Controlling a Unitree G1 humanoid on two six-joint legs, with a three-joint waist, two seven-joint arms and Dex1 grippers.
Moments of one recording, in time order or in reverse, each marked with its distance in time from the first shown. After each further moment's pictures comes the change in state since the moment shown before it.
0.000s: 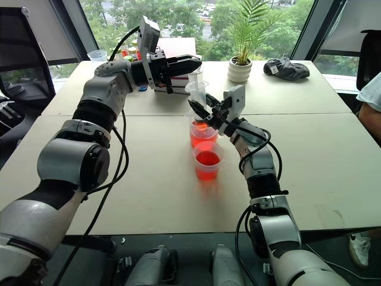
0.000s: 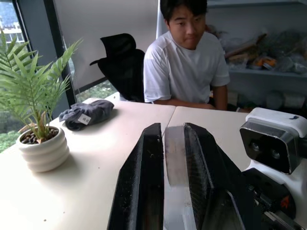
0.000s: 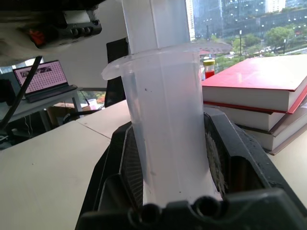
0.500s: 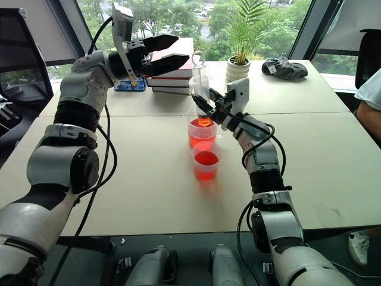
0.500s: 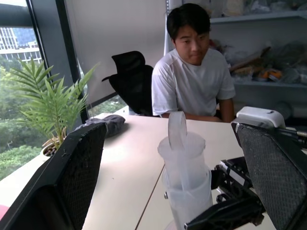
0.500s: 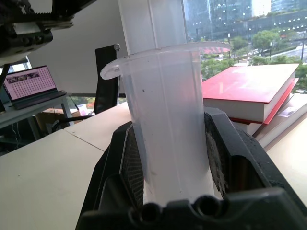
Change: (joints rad) left arm 0.125 0.071 0.021 -0.231 -0.046 0.154 -0.064; right arm -0.096 -0.031 -0.070 -0.003 0.020 0.040 -0.057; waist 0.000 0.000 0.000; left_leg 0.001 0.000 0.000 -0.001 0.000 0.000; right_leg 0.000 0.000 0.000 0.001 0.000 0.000
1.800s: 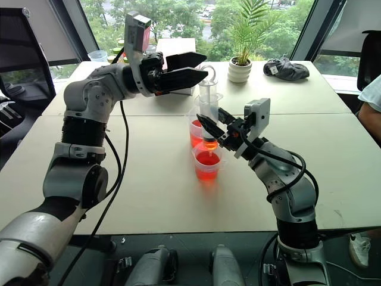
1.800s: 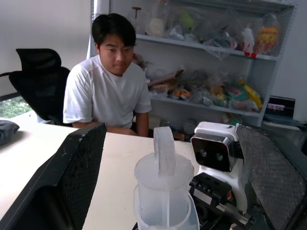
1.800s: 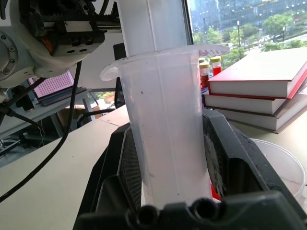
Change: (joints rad) left arm 0.098 -0.105 -0.051 -0.376 -0.227 0.437 -0.028; right arm 0.433 -0.113 0.034 -0.780 0.240 0.422 -0.150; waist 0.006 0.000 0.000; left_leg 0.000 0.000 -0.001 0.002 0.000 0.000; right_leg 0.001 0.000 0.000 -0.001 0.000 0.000
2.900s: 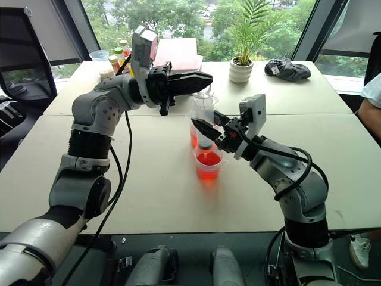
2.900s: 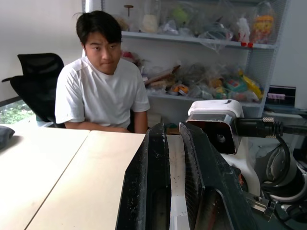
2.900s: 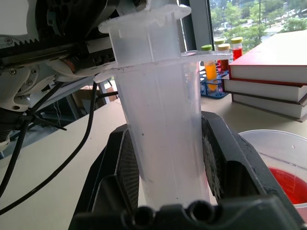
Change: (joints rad) left arm 0.116 -0.015 -0.056 -0.149 0.001 -0.054 0.019; right arm -0.049 -0.078 -0.025 -0.102 0.153 0.216 -0.071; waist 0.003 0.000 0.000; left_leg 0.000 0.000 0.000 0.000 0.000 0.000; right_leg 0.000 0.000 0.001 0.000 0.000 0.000
